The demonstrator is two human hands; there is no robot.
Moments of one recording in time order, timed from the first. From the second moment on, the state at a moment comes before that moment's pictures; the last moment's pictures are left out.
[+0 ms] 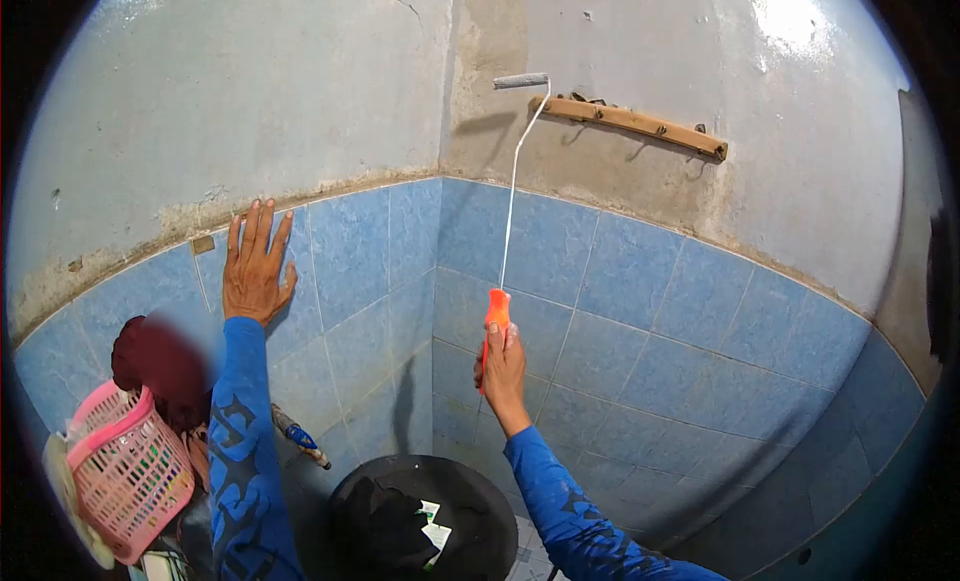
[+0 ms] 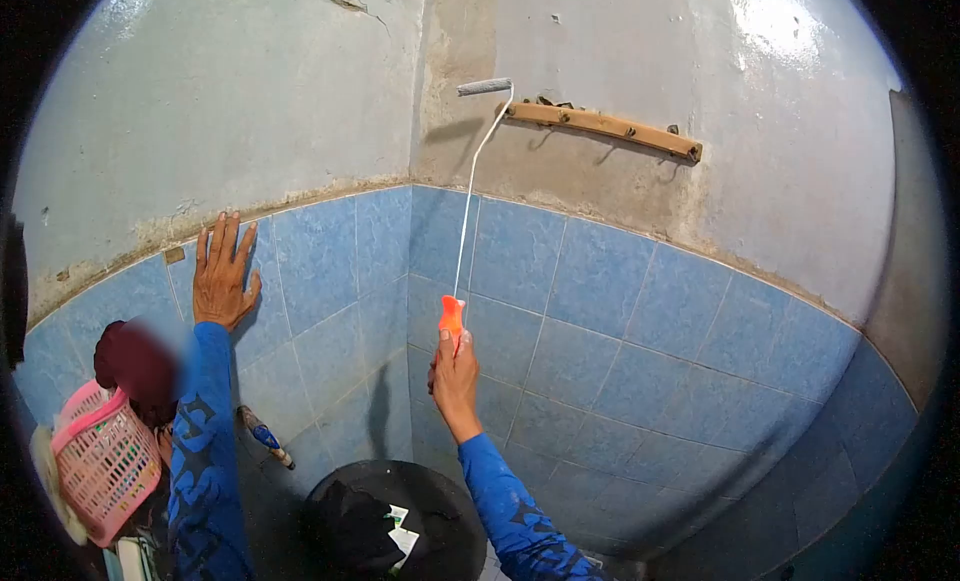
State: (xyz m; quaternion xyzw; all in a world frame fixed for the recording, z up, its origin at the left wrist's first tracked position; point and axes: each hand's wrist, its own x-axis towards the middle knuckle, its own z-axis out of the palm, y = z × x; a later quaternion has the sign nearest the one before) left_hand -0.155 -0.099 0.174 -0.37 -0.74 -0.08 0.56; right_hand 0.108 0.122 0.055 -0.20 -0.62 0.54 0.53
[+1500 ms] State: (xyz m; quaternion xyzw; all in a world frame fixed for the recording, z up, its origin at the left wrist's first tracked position) left_hand -0.170 -0.092 0.166 -0.36 -0.71 -0.10 0.59; right_hand -0.009 0.204 0.037 -0.19 -0.61 0.51 0.58
